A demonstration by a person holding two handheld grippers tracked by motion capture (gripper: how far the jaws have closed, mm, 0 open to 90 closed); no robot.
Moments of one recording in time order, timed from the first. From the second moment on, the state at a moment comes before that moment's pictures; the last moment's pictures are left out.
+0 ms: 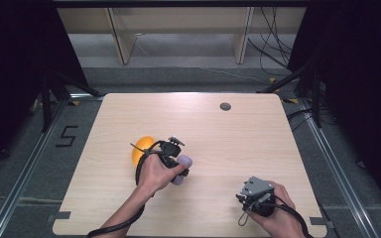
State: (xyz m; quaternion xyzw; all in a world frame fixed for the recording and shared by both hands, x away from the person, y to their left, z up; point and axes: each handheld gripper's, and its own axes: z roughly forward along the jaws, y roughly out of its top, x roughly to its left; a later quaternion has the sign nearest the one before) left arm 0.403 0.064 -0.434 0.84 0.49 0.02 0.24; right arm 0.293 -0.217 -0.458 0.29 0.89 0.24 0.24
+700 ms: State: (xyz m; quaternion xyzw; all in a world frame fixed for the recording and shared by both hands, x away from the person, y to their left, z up) left arm 0.409 0.081 -0.425 0.83 0.51 0.03 0.24; right arm 0.294 -0.218 -0.457 0.29 0.89 0.25 0.24
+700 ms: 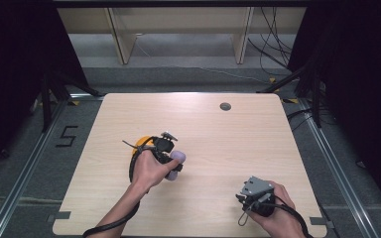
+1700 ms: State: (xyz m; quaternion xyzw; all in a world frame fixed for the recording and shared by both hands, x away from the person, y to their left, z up) left arm 0.418 0.103 -0.413 0.80 0.54 0.05 0.24; right arm 0.294 -0.217 -0.458 0.29 0.89 0.25 0.24
